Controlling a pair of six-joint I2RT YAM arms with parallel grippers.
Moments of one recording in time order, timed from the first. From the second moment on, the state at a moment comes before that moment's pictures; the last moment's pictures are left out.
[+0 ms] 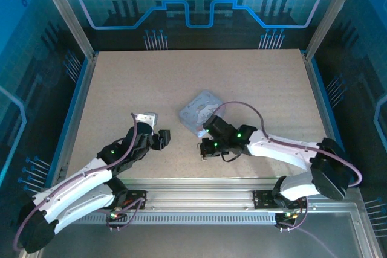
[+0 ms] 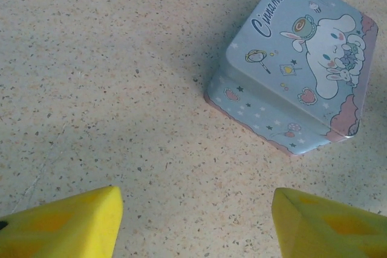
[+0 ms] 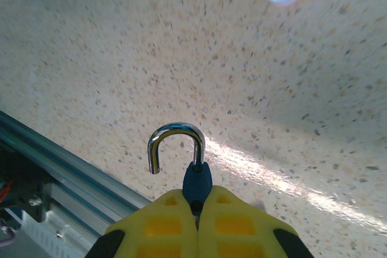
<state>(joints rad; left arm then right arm) -0.66 0.78 0.48 -0.36 -0.25 -0.51 0.95 1.40 0.85 -0.49 -0.15 0.83</state>
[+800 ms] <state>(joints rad) -0.66 0.74 0.48 -0.42 -0.23 -0.54 0.93 1.69 0.94 -0.51 -0.16 0.84</state>
